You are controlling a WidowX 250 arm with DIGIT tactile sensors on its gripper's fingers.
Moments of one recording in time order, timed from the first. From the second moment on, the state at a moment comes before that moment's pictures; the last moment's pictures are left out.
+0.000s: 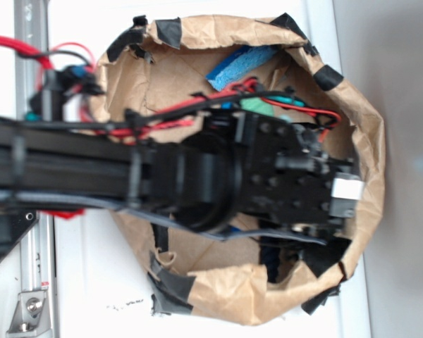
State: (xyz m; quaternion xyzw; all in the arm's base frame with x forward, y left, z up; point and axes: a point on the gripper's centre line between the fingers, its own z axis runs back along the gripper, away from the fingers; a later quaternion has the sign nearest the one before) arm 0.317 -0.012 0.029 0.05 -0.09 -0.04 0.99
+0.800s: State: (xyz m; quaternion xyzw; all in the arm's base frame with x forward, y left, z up) arm 0.286 0.004 0.139 -0.01 -0.08 -0.02 1.00
